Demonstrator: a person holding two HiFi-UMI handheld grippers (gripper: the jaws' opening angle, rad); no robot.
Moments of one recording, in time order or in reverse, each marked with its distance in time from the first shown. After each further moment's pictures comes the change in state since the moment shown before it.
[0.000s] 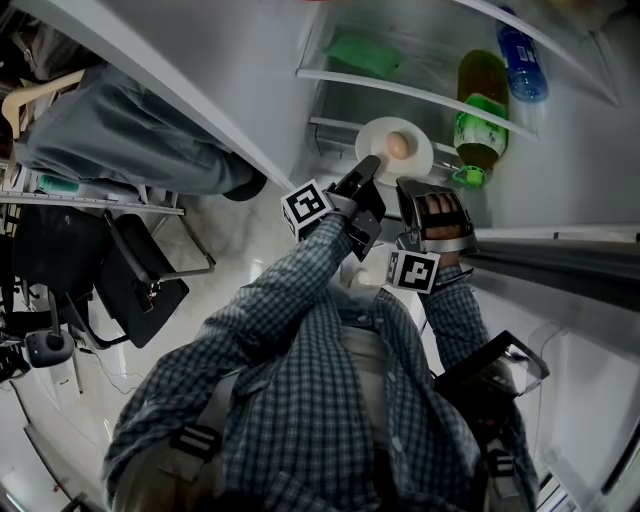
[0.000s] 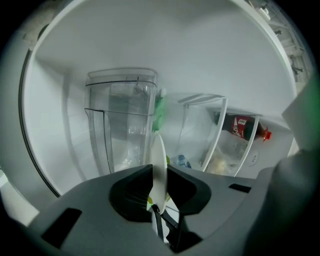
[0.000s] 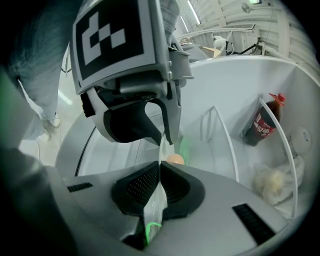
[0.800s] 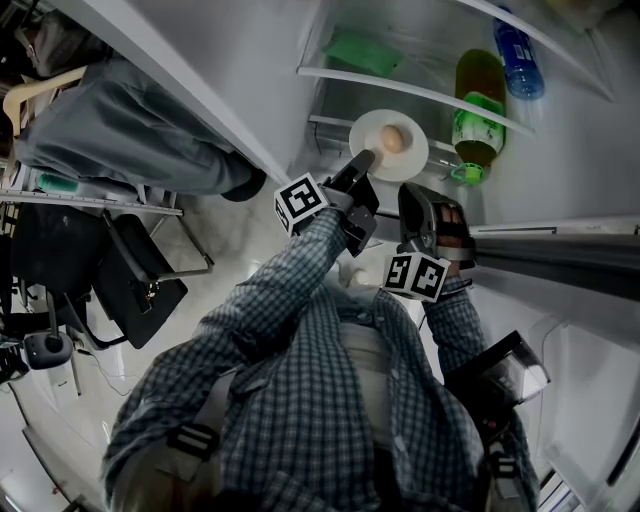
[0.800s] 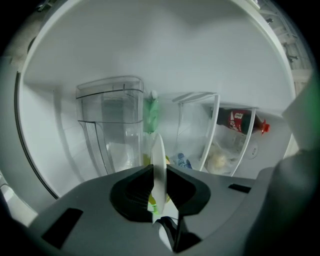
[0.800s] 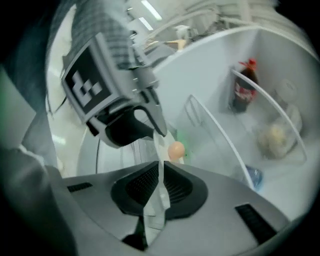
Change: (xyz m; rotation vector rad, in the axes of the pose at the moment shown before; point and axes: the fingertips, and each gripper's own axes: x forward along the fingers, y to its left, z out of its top) left arm -0.004 -0.016 0.007 0.099 0.012 0.018; right arm -0.024 -0.008 -0.004 0.376 0.004 0.037
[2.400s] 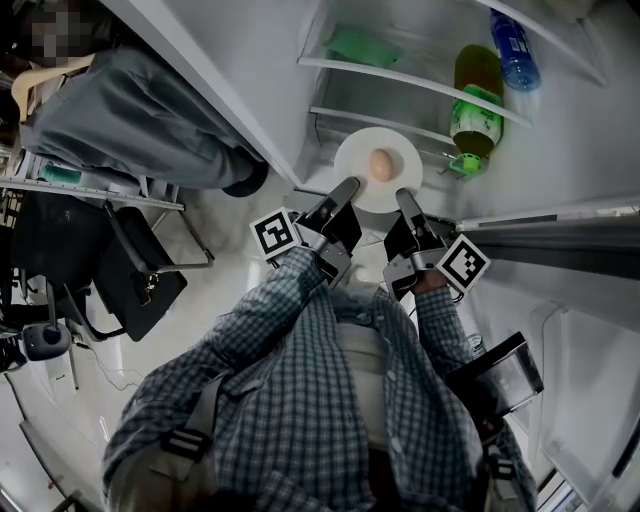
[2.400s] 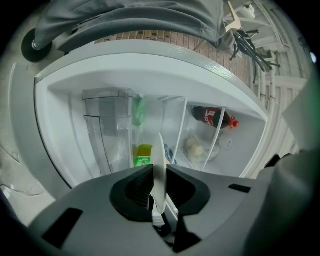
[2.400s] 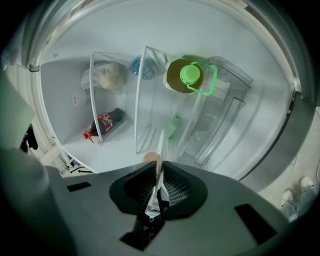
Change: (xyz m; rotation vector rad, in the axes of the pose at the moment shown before) left arm -0.075 -0.039 -0.037 -0.017 0.055 -0.162; right arm -0.038 -0.013 -0.005 2.274 -0.413 0.471
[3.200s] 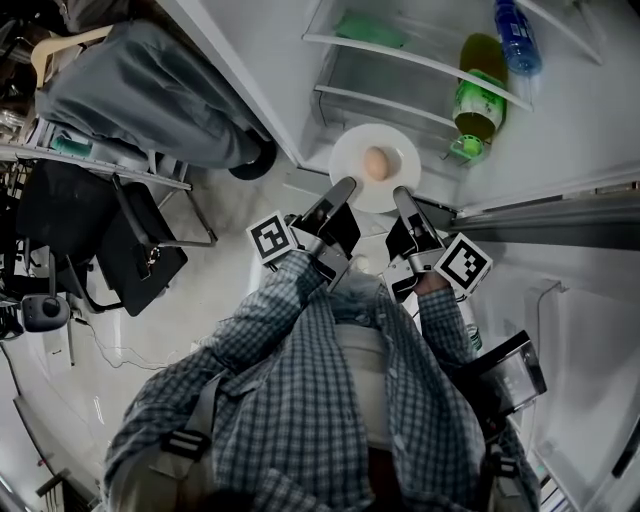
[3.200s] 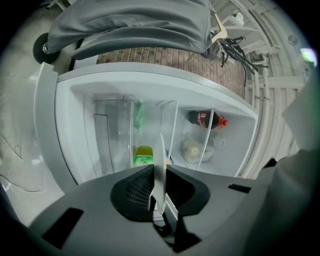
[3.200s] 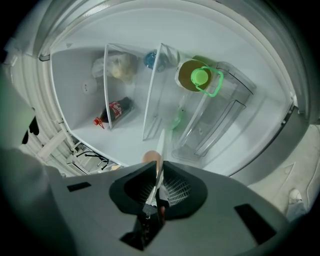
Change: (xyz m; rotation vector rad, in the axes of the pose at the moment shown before) left arm -0.035 -0.008 -0.030 0.009 -0.100 -0.001; right arm -0.030 0.012 -0.022 -0.085 0.120 0.034
